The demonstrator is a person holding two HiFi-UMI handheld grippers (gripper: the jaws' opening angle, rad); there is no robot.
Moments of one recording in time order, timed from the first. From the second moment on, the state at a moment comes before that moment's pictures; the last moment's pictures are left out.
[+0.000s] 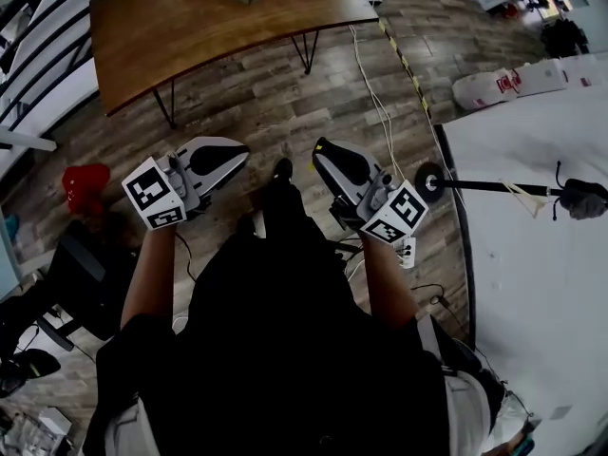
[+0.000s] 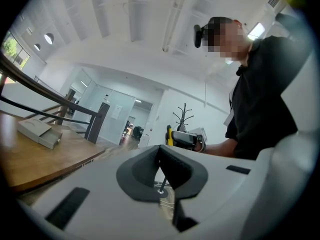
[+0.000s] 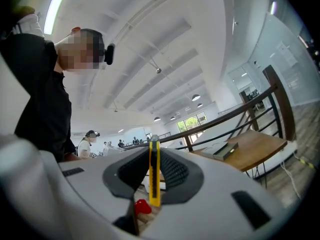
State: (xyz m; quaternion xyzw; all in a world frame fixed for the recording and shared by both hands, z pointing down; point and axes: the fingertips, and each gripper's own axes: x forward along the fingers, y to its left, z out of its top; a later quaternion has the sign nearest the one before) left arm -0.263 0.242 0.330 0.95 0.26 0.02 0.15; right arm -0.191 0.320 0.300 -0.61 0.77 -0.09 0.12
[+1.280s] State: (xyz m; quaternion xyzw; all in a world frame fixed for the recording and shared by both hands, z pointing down) left arm 0.069 -0.033 0.346 0.96 0.13 -0.02 0.25; right arm 0.187 0.026 0.302 -0.56 0.81 -0.11 0.12
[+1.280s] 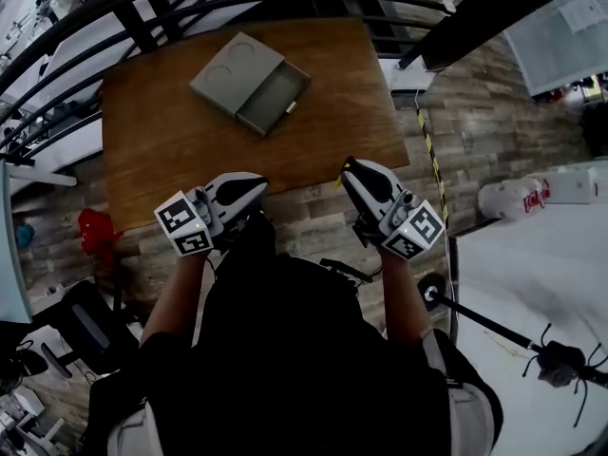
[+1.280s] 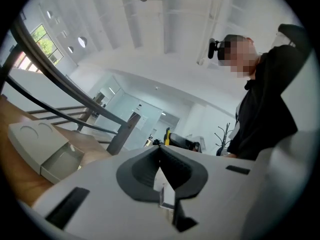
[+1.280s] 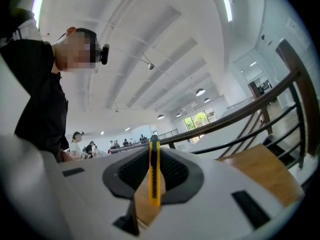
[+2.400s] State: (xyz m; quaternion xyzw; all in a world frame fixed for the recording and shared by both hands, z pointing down) left arm 0.151 -0.201 0.436 0.96 -0.12 0.02 0.23; right arm 0.252 -0.227 0.376 -0.28 0.94 -0.05 -0.18
